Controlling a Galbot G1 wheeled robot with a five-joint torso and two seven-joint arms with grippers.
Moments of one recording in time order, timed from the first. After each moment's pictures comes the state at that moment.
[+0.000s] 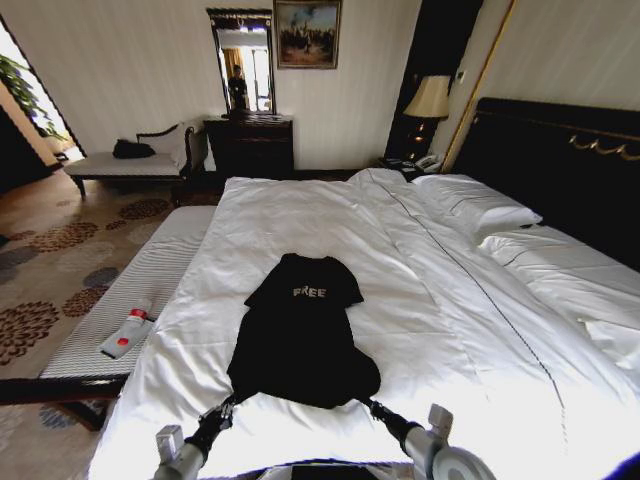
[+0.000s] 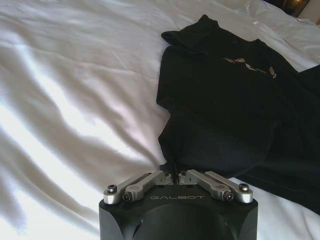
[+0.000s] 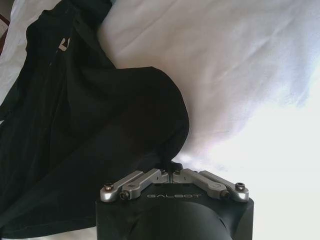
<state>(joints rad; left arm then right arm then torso) 1.94 -1.00 -0.49 -2.12 -0.80 0.12 -0.16 -1.83 1.26 0.53 2.17 1.10 -0.56 0.29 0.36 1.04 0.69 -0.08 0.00</state>
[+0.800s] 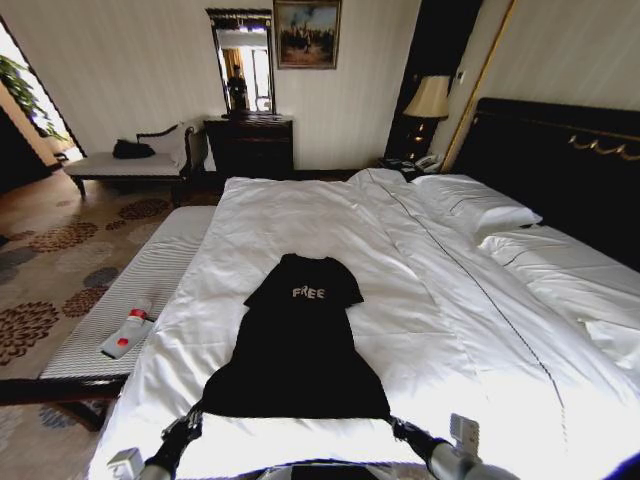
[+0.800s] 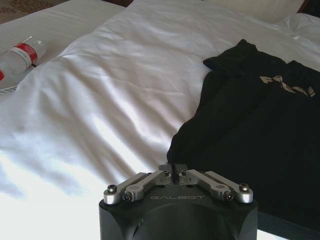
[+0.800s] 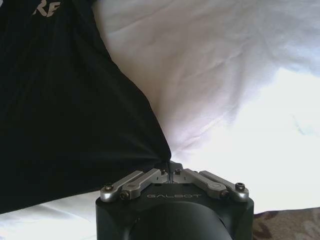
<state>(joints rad) 2.22 -1.08 -0.68 -2.24 -0.76 0.04 -0.19 -2.02 1.17 0.62 2.35 0.98 -0.68 0.36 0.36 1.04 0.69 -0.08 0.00</state>
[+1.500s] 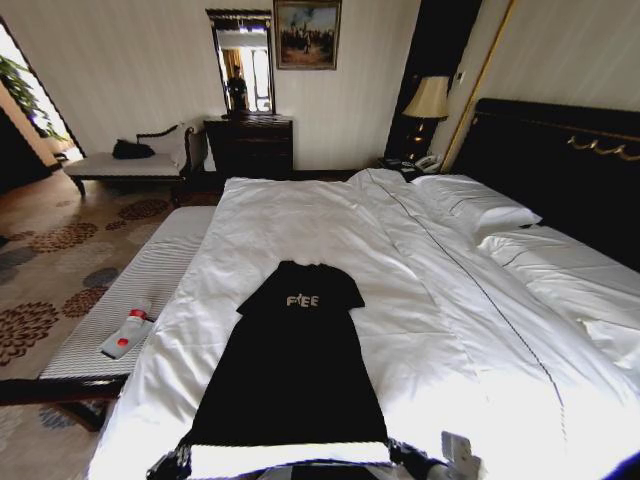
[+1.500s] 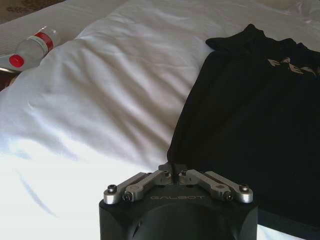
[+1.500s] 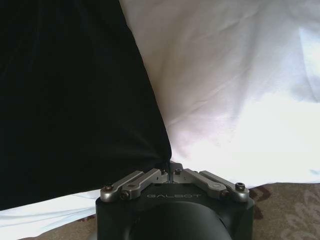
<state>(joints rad) 2.30 -1.10 -0.62 -2.19 -0.68 -0.09 -0.20 -2.05 1.20 0.53 2.34 0.86 -0.67 0.36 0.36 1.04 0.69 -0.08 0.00</state>
